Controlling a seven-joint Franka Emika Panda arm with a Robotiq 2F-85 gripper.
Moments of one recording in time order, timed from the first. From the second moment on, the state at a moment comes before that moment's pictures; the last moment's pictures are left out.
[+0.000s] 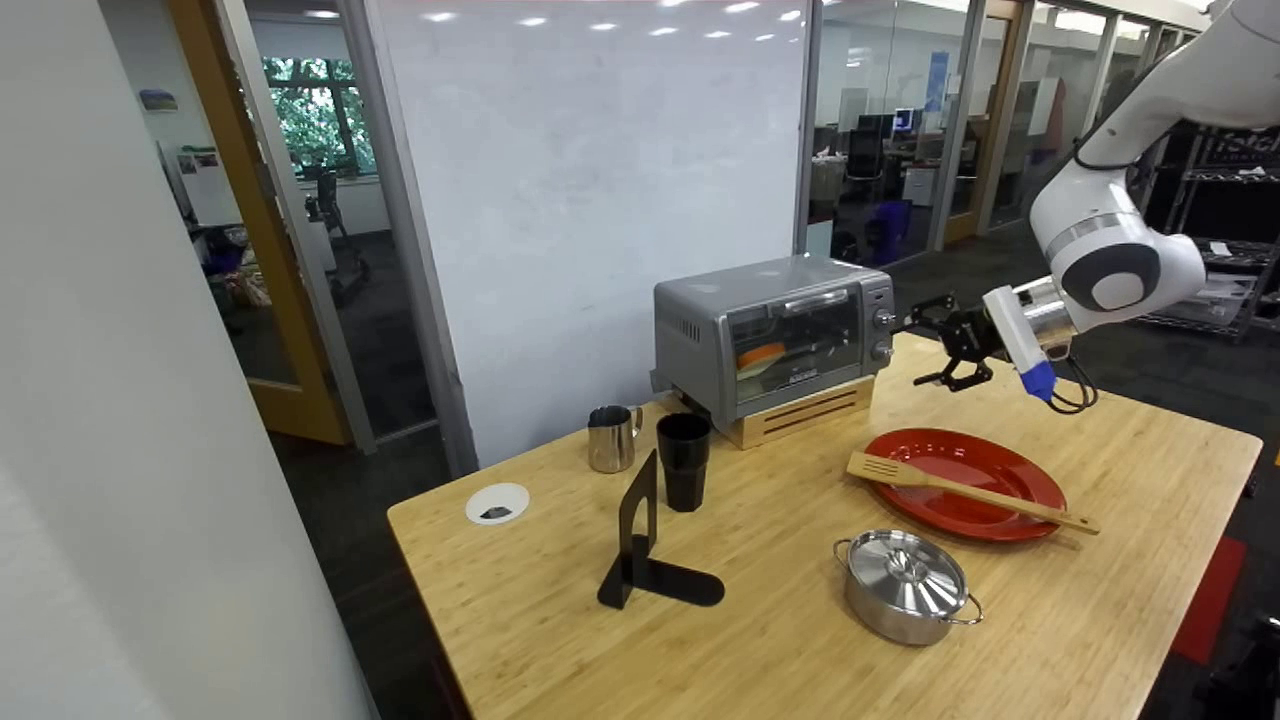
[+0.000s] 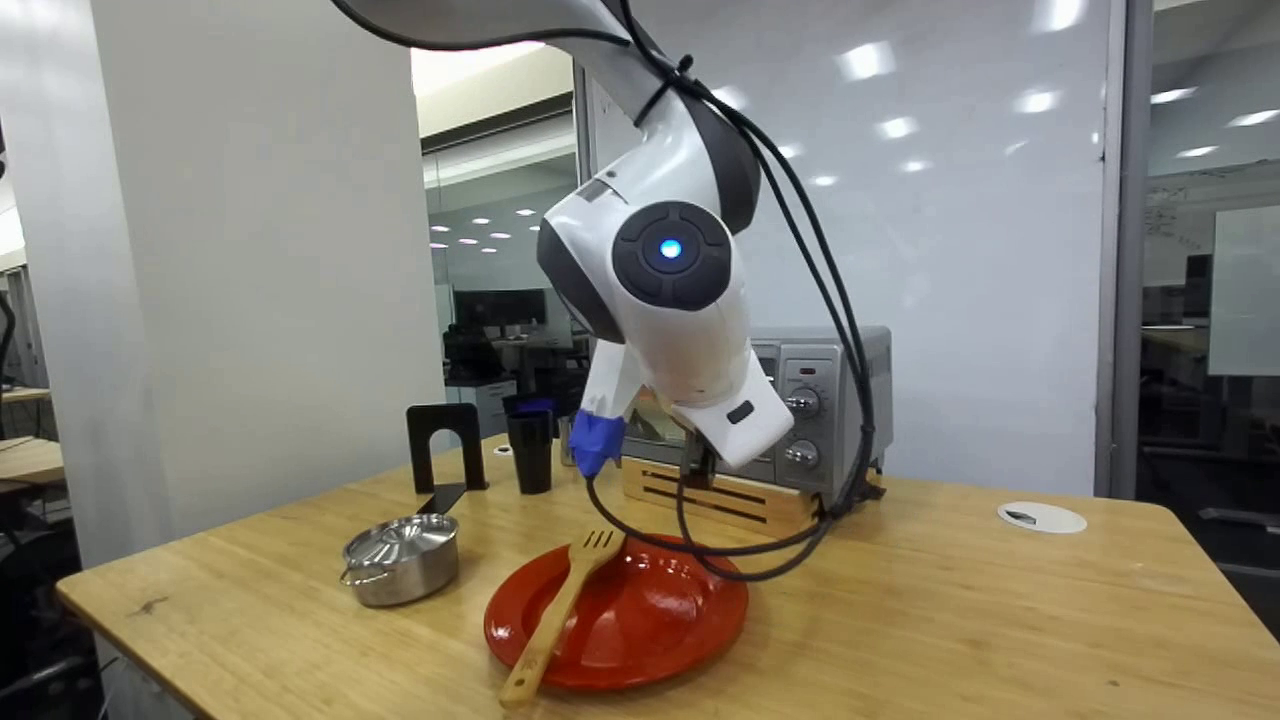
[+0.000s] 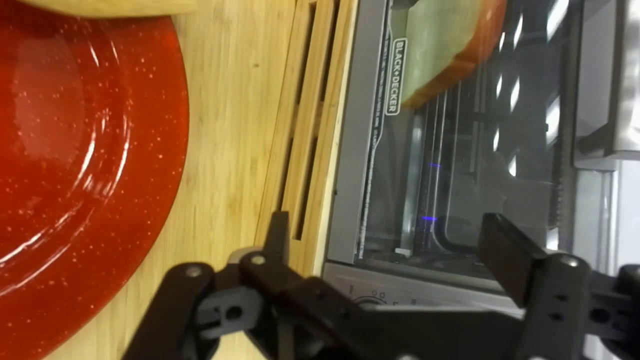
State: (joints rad) arm -0.19 0.53 -0.35 -2.07 1.91 2.31 -0.72
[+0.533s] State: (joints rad) arm -0.14 0.20 -0.34 -2.33 1.87 2.51 -0.65
